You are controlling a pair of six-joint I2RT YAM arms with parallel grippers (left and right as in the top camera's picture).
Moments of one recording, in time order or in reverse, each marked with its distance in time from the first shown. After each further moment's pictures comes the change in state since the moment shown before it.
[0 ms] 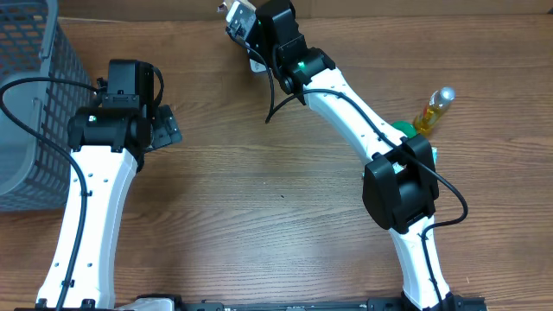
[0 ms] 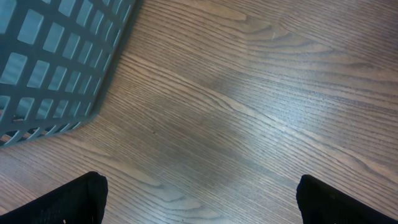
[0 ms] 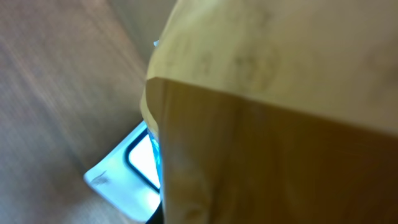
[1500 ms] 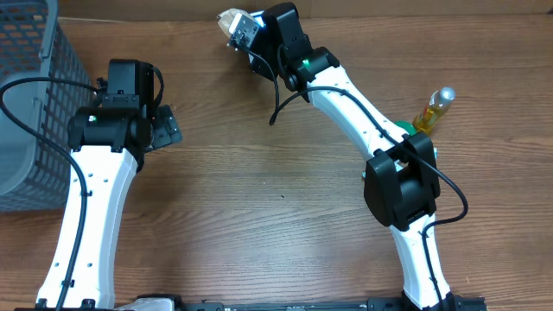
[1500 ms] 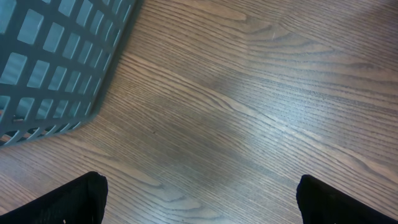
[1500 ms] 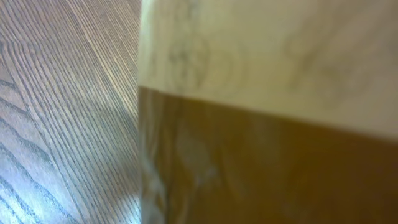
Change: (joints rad) left arm 0.000 0.000 0.000 0.000 0.000 0.000; right arm -0.024 0.012 0.000 -0.100 -0.219 0.065
